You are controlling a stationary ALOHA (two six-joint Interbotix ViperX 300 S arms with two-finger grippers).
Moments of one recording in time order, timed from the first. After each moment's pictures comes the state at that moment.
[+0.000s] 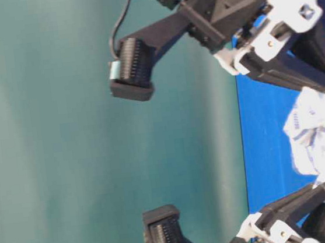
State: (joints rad) left arm 0.06 0.12 0.90 -0.02 -0.41 0.00; right arm 0.03 0.18 0.69 0.00 -0.18 0.03
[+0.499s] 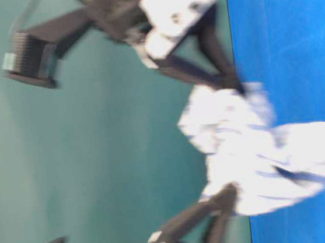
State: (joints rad) left arm 0.08 -0.22 0.86 -0.02 -0.17 0.01; right arm -0.06 -0.09 0.68 0.00 0.04 0.03
